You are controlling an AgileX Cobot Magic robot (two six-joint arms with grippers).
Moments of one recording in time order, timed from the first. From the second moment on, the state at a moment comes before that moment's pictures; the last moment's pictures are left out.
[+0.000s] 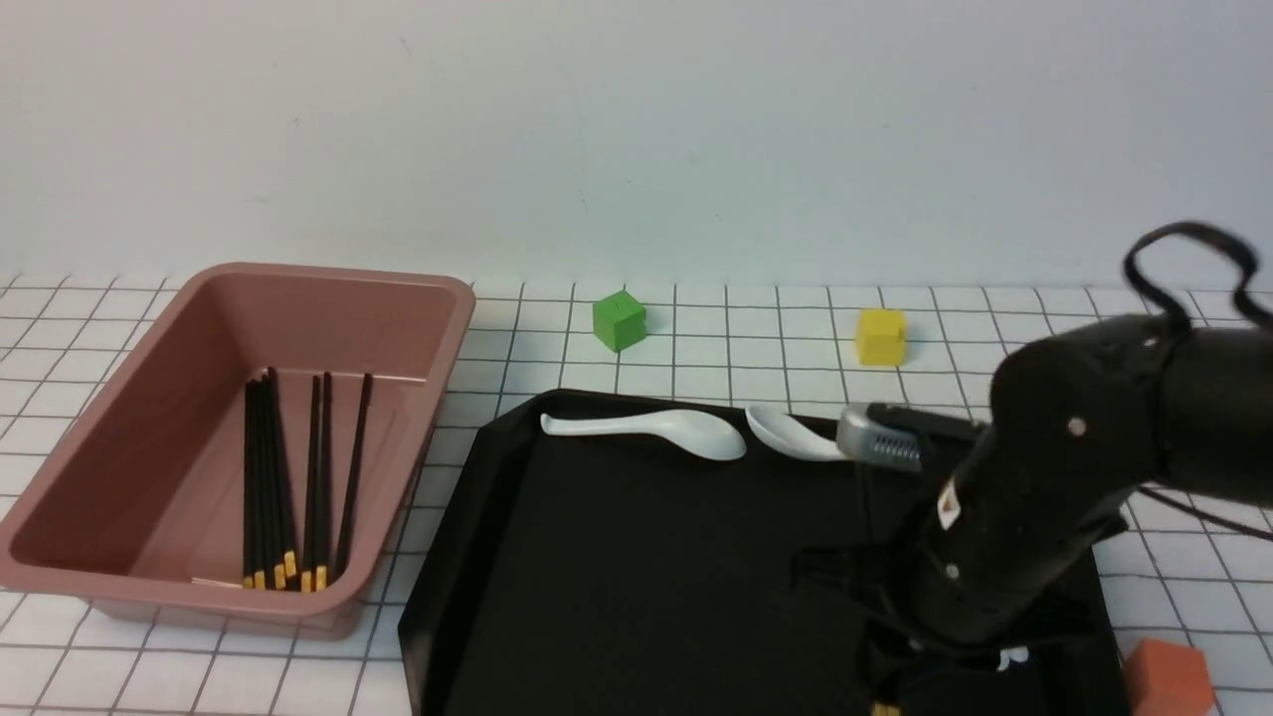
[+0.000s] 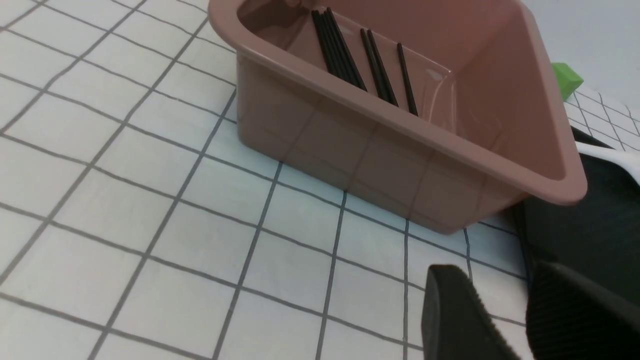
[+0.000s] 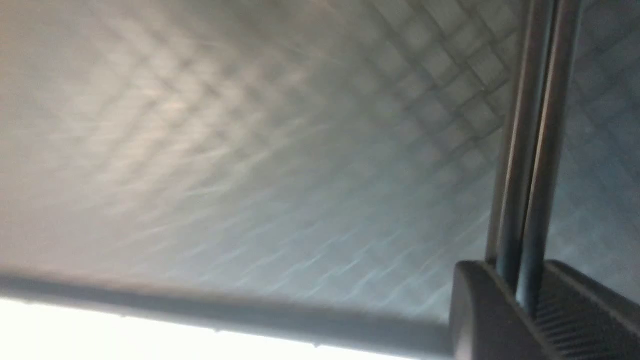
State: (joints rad) right arm 0.54 1.60 -1.04 0.21 0.81 0.61; left arm -0.06 -0.01 0.03 0.05 0.38 -0.49
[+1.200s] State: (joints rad) right arm 0.81 2.18 -1.98 0.48 0.67 0.09; left arm -0.06 -0.01 0.03 0.05 0.38 -0.49
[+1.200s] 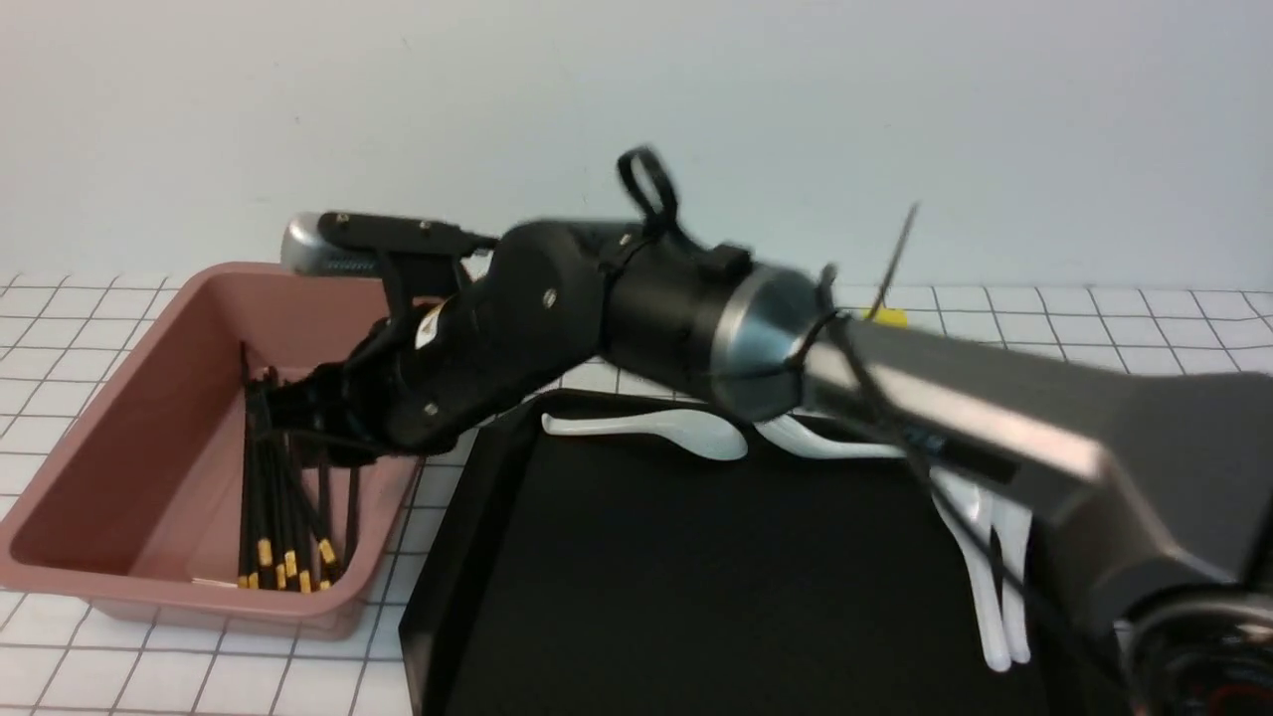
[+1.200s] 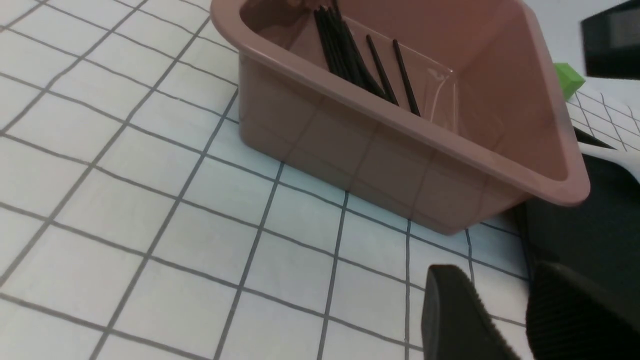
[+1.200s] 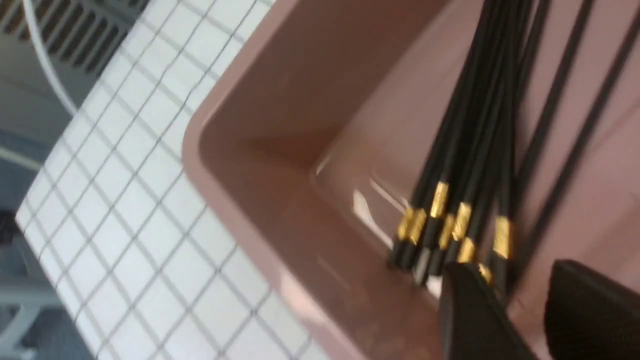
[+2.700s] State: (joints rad) right arm 0.75 0.26 -0.33 -0.08 0.19 0.15; left arm -0.06 -0.01 0.03 0.05 0.38 -0.49
